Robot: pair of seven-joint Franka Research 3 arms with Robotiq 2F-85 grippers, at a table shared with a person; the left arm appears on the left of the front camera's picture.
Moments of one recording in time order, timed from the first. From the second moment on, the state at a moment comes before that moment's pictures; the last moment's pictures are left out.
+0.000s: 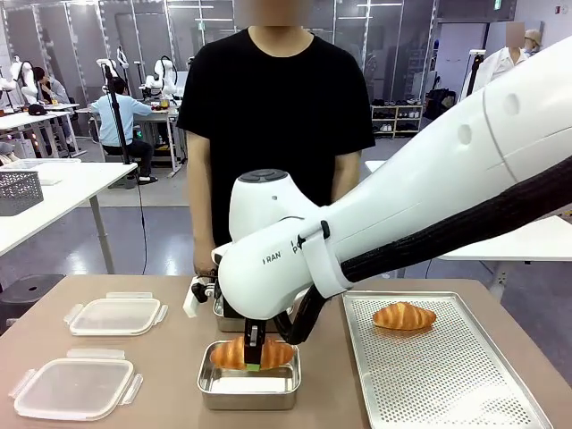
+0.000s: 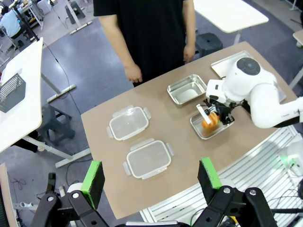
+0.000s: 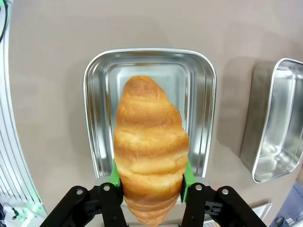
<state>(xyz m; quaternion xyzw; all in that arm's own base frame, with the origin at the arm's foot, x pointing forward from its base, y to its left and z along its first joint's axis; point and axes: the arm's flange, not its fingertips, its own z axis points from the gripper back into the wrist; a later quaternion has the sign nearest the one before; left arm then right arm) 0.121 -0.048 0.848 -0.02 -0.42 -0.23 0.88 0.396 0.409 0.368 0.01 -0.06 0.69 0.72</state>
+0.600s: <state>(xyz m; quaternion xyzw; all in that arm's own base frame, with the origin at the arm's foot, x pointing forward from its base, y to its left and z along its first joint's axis) 0.121 -0.048 0.848 -0.02 -0.42 -0.23 0.88 0.399 0.414 0.357 0.01 -0.06 0.68 0.73</state>
